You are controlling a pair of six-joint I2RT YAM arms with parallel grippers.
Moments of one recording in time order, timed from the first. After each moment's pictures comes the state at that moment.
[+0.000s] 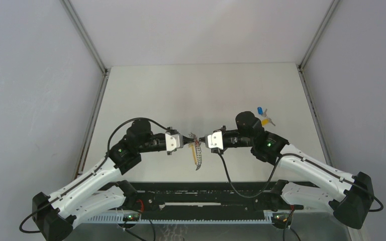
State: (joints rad) left arm -0.74 0.84 0.67 -0.06 0.63 0.50; right arm 0.85 1.03 0.83 -0.18 -0.58 -0.80
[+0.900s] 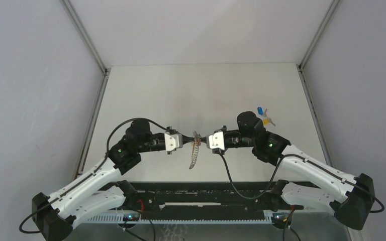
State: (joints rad) left arm -0.74 0.83 0.67 -0.04 0.63 0.50; right arm 0.86 1.01 0.83 -0.19 -0.59 -0.80
